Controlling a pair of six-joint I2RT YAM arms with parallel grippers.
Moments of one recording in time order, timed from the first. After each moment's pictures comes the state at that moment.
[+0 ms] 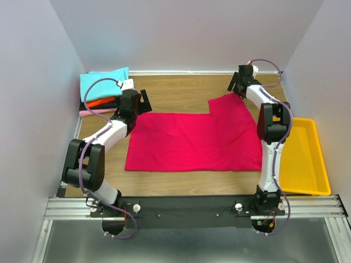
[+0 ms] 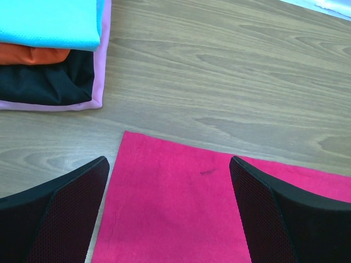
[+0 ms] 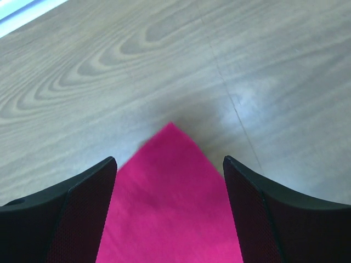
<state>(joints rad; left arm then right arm) -0.25 1.55 0.94 0.15 -0.25 -0.37 0.08 2.29 1.82 -0.28 0.26 0.39</state>
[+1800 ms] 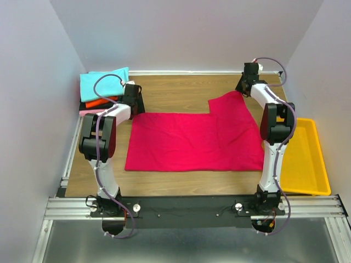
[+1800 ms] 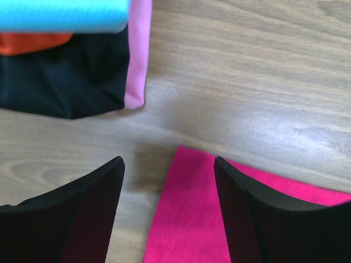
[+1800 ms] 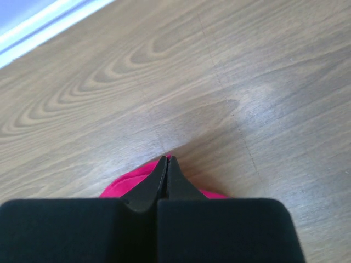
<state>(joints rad) -0.15 1.94 1.24 -0.11 -0.27 -0.29 0.04 2.29 1.84 -0.28 0.18 0.41</state>
